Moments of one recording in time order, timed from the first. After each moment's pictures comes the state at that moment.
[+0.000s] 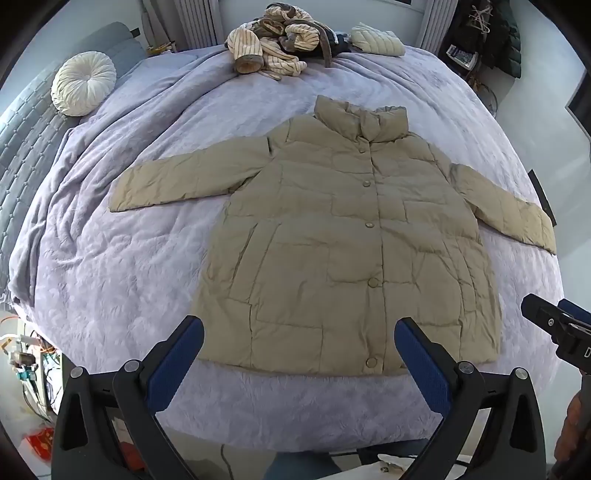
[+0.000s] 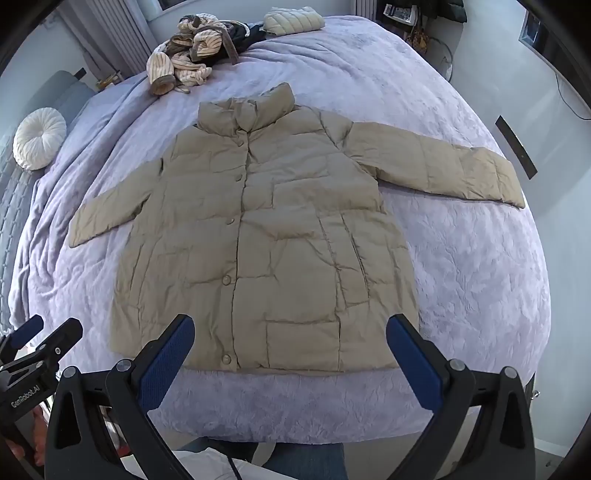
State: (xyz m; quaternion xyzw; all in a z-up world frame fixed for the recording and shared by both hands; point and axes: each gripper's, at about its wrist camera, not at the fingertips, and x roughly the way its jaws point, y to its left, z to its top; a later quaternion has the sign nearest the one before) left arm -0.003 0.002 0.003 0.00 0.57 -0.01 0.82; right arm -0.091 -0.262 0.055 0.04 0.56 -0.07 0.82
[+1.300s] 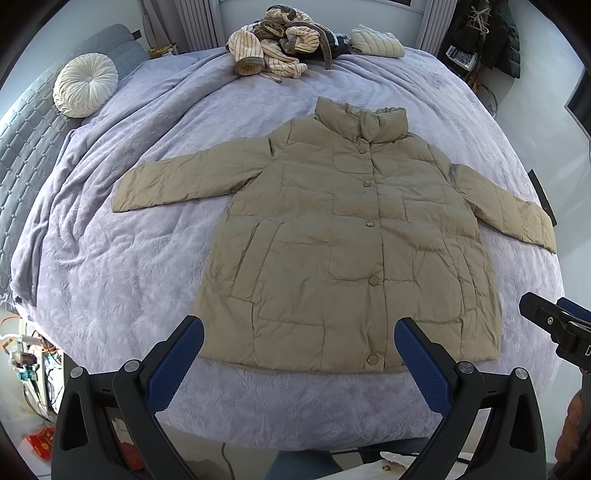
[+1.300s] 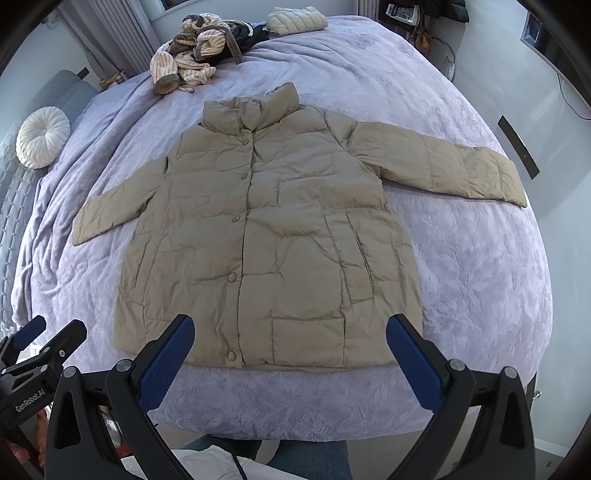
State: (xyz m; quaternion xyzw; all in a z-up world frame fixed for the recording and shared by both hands) left arm -0.009 0.005 0.004 0.00 0.56 -0.01 0.83; right arm -0.097 -0.254 0.057 0.04 0.56 -0.07 0.83
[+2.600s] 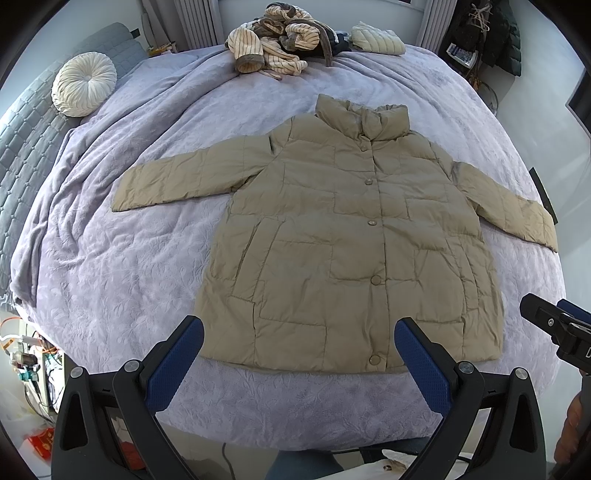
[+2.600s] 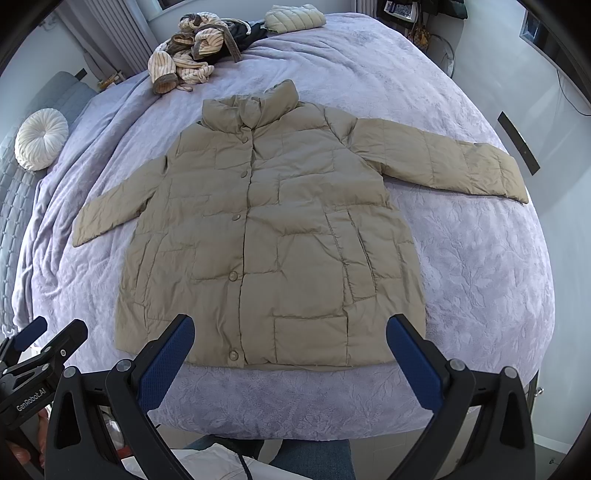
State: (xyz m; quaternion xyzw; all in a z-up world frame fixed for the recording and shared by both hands) left arm -0.010 0.006 0.004 0.00 0.56 -0.01 0.83; right arm -0.098 -0.252 0.056 0.03 0.57 -0.08 0.82
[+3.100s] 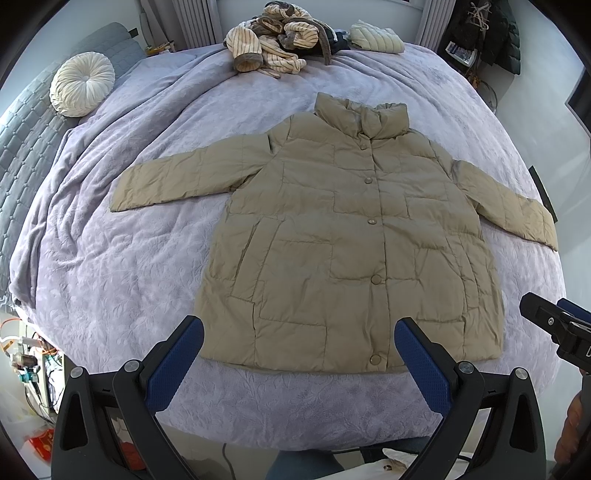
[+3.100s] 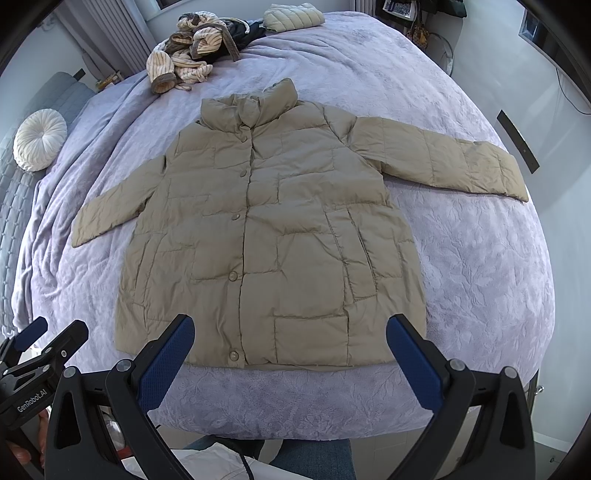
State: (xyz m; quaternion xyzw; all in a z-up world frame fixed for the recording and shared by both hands) left arm -0.011 0.007 0.000 0.00 0.57 -0.01 0.82; right arm -0.097 -0.252 0.055 0.03 0.57 -0.08 0.82
